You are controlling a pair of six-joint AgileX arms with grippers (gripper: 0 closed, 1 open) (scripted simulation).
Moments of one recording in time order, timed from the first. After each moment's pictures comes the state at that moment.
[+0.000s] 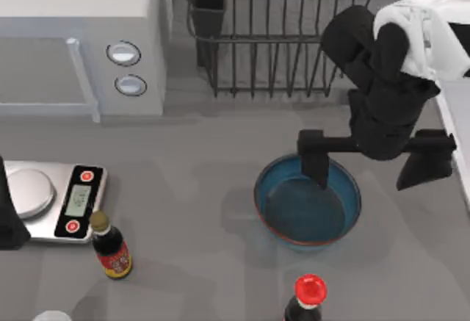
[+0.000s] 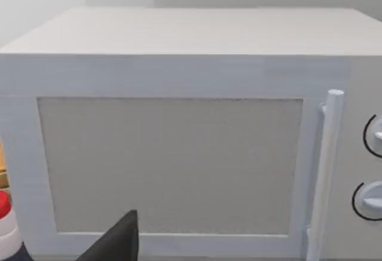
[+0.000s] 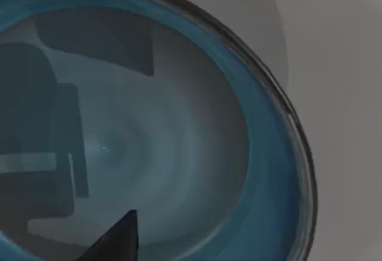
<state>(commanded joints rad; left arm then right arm) 0.00 0.00 0.00 0.00 0.00 0.00 0.51 1.94 1.40 -1.02 0.00 0.53</state>
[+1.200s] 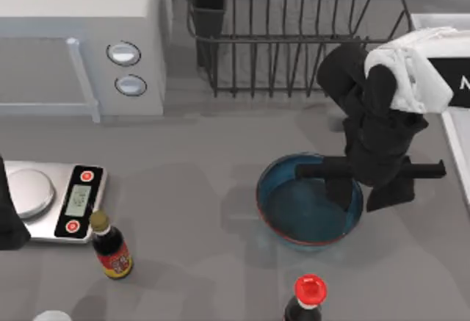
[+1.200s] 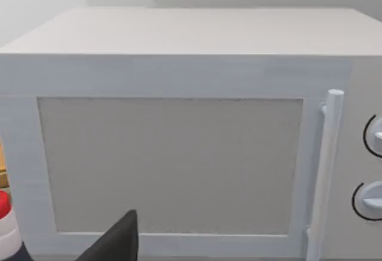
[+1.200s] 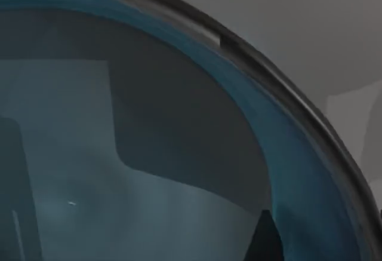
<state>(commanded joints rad) 0.00 0.00 0.00 0.00 0.00 0.00 0.51 1.99 1.29 -0.87 0.00 0.53</state>
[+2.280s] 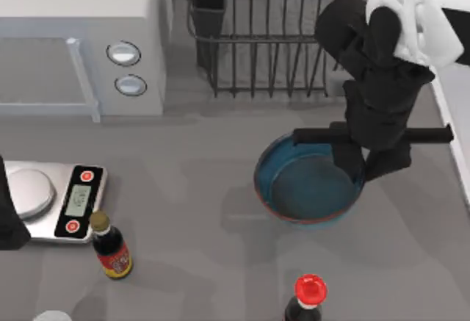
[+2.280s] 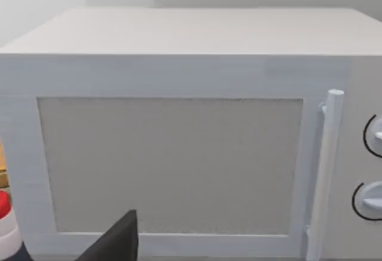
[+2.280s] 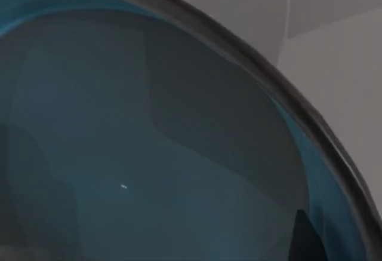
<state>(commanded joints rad) 0.00 0.00 0.00 0.00 0.00 0.00 0.51 1.96 1.49 -1.10 0.00 0.53</state>
